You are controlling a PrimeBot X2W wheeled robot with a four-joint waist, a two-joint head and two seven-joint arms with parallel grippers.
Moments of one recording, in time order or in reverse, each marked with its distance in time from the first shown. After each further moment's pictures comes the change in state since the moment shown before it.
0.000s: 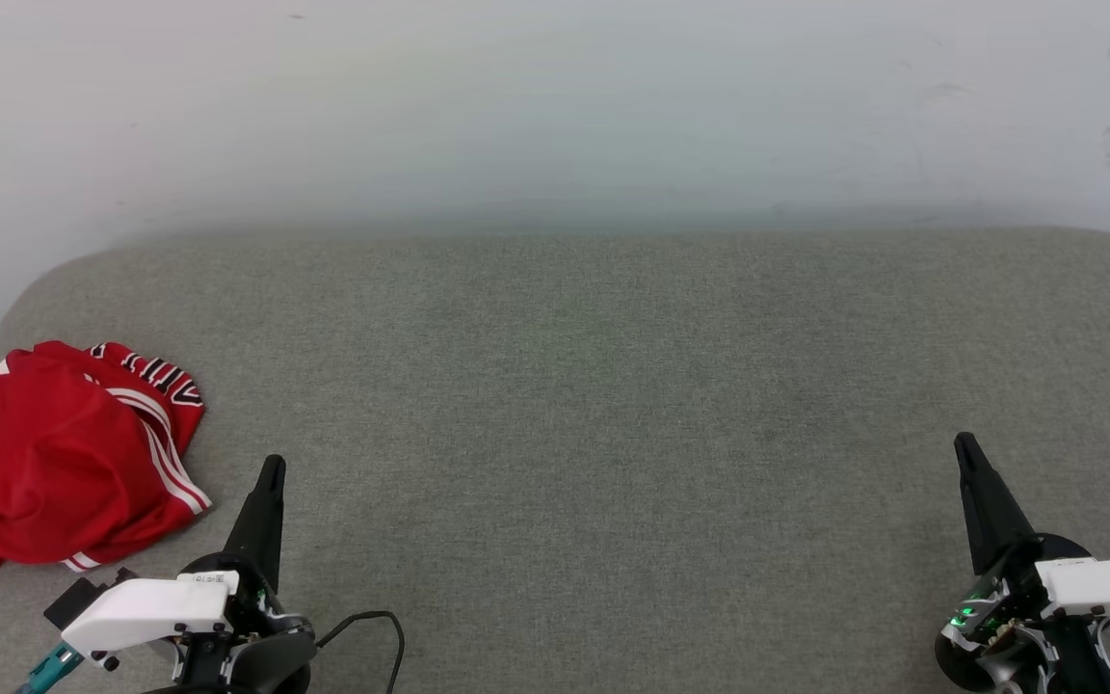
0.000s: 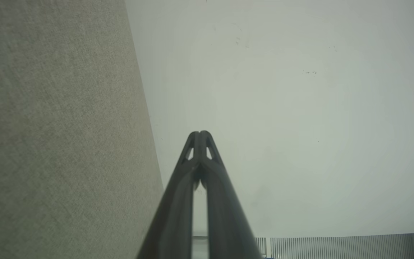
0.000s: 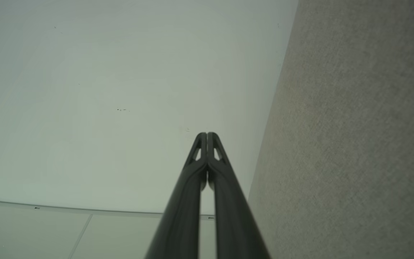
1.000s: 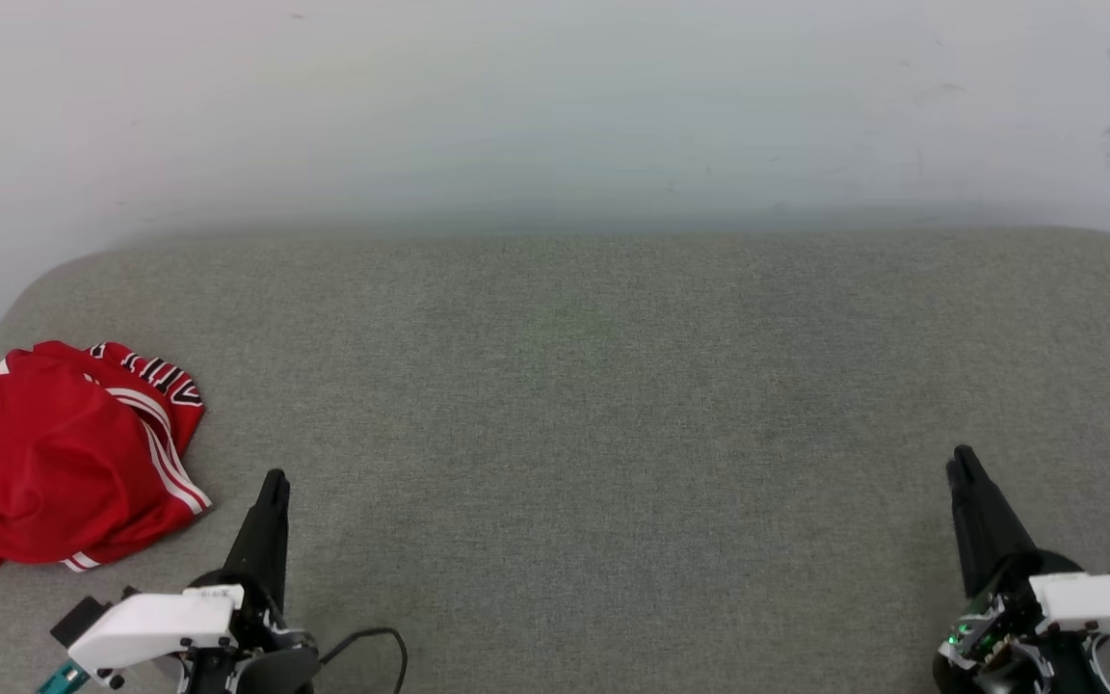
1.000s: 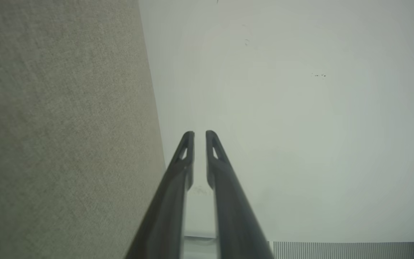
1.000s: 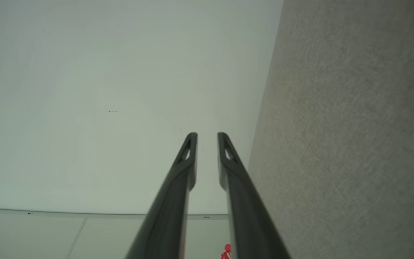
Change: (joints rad) left arm 0.005 -0.001 -0.002 0.009 0.000 0.000 -0.001; right arm 0.006 0.000 0.001 0.009 0.000 0.000 0.000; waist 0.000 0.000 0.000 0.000
